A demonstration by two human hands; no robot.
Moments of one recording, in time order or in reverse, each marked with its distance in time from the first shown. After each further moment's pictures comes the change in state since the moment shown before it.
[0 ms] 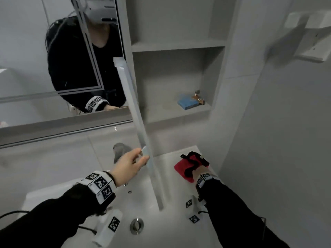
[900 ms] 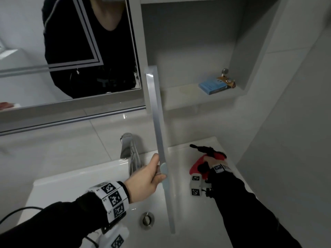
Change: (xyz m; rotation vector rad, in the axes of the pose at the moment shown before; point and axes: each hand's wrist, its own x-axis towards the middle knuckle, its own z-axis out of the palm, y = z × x) left_hand -0.010 -0.022 0.027 0.140 -0.288 0.046; right_hand 0.075 0.007 0.027 0.328 0.092 -0.108
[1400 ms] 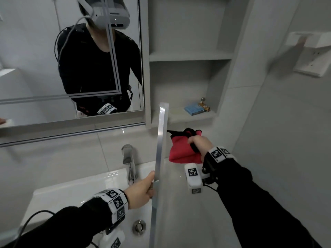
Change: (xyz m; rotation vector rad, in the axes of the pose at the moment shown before) left_hand -0.048 0.026 -0.008 0.060 -0.133 -0.044; right_hand -0.114 -0.144 -0.052 0.277 -0.068 -0.072
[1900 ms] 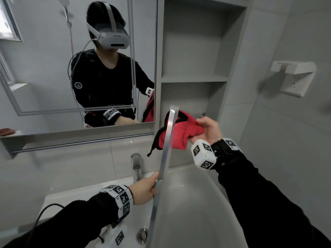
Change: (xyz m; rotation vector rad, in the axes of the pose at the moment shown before) left_hand -0.033 0.019 -0.033 0.050 -0.004 0.033; right_hand -0.079 -0.070 0.002 0.760 -0.725 -0.230
